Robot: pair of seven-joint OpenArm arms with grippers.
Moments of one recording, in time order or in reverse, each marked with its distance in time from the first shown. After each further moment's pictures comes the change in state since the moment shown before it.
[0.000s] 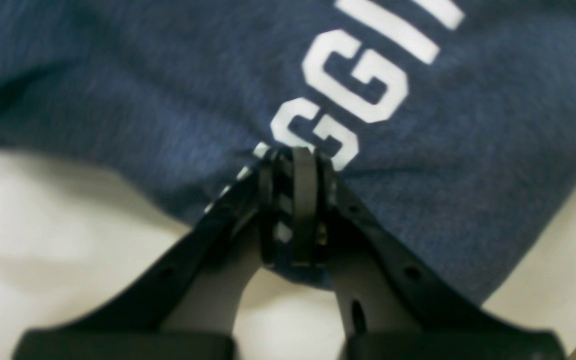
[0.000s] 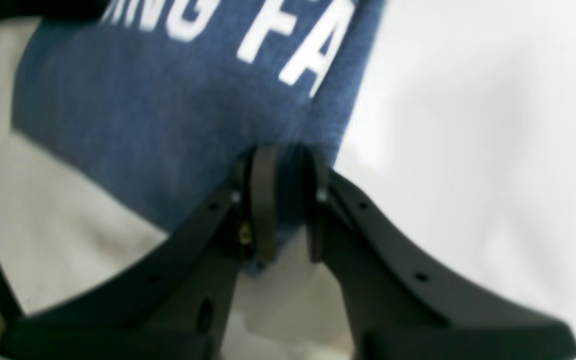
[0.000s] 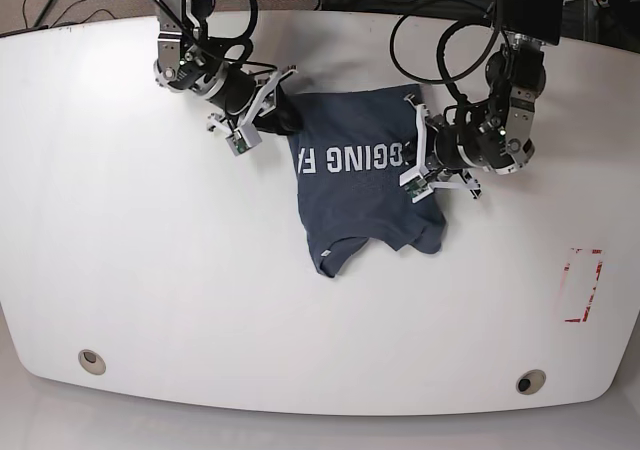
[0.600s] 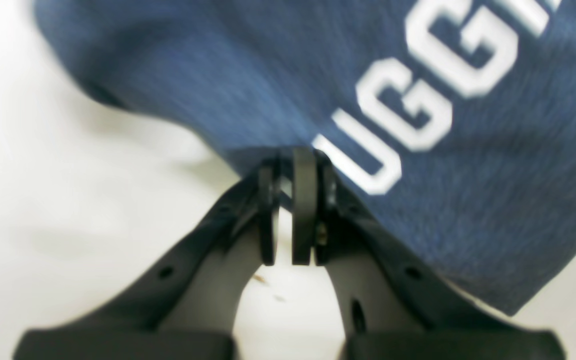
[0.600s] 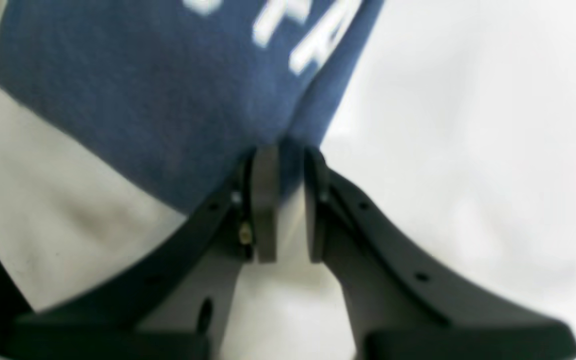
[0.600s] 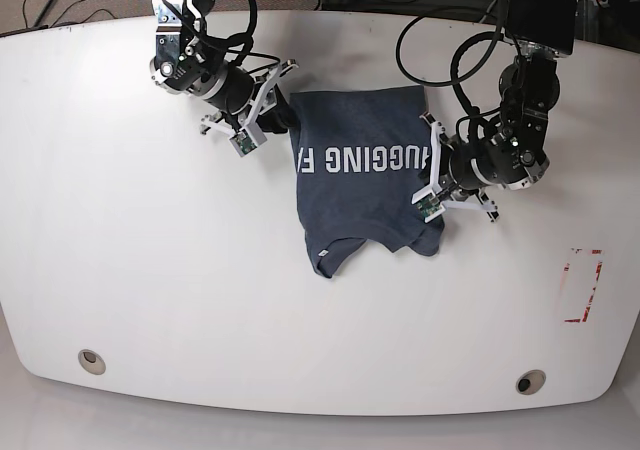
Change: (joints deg) left arm -3.2 -2.0 0.0 6.1 1.3 0.2 1.5; right arm -1.4 -0.6 -0.4 11.3 -2.1 -0.7 -9.2
